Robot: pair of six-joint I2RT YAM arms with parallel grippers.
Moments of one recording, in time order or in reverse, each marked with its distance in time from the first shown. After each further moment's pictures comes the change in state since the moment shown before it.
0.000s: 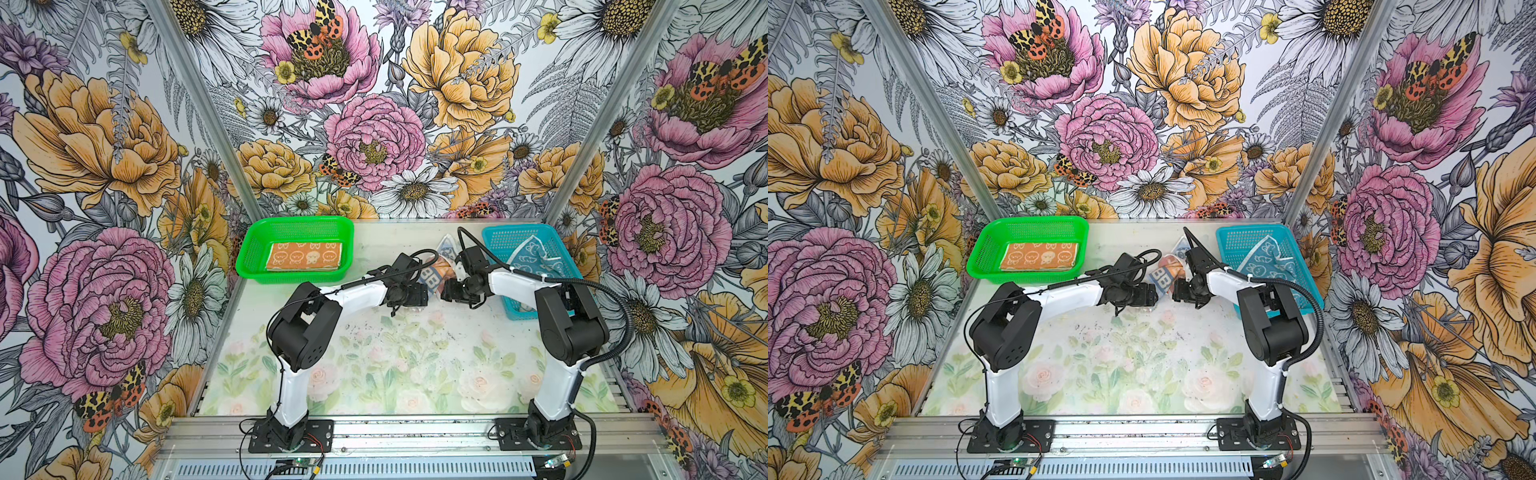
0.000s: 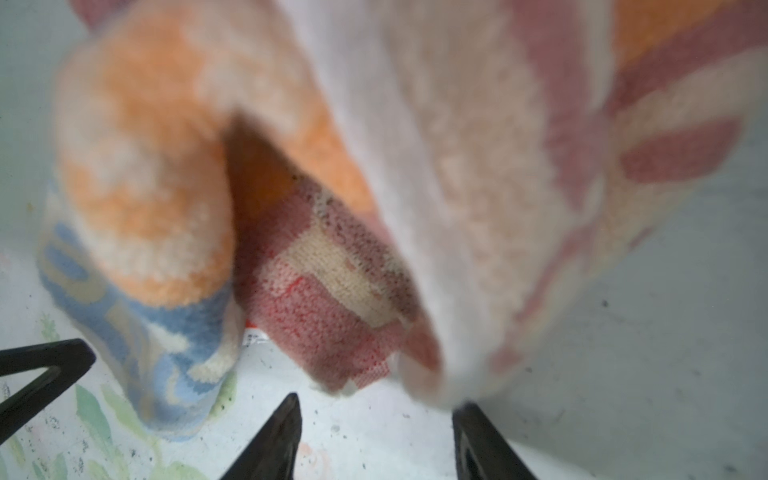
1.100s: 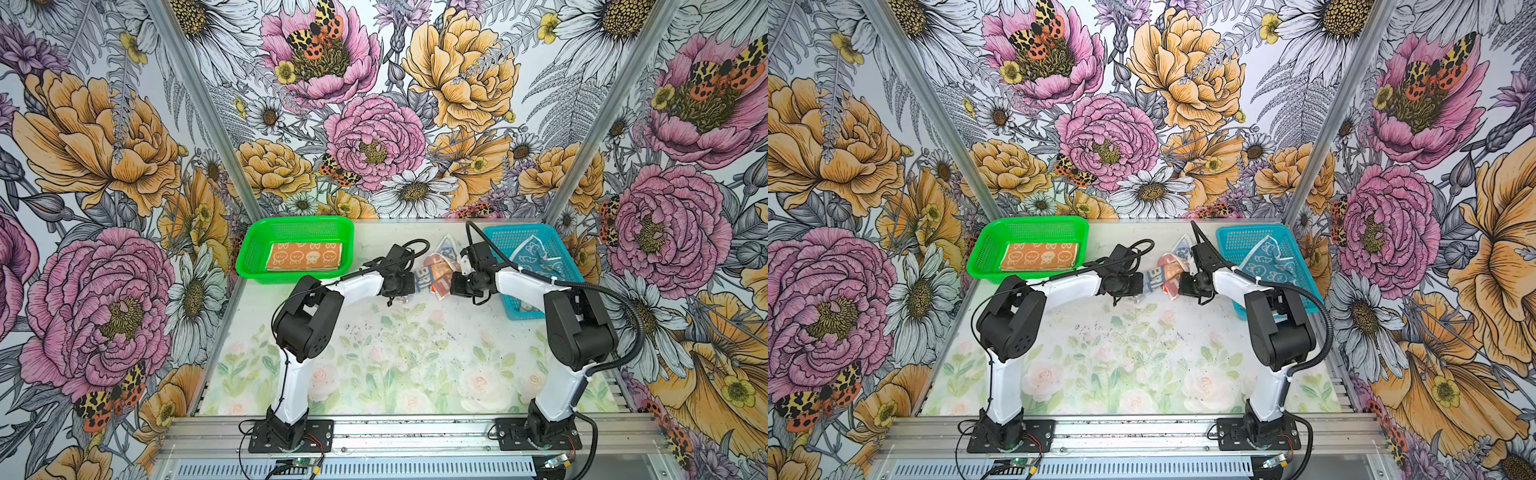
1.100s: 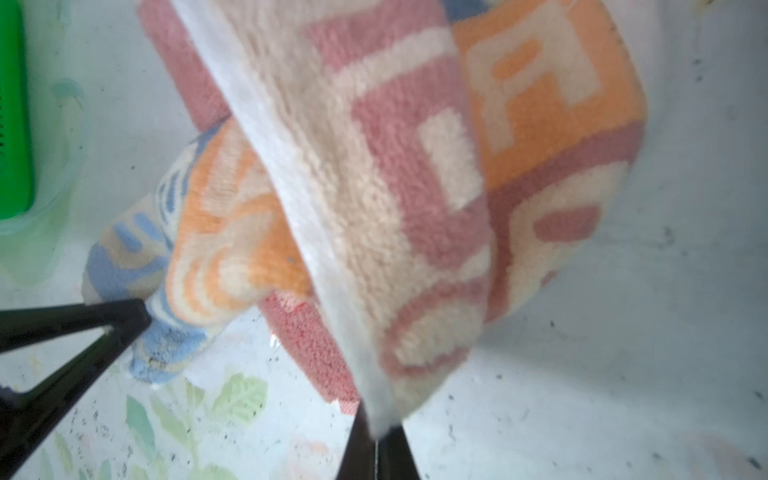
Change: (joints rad) left arm 0.102 0.005 0.039 0.000 -0.034 -0.002; right arm -0.016 -0.110 -0.040 0.038 -0.023 0.005
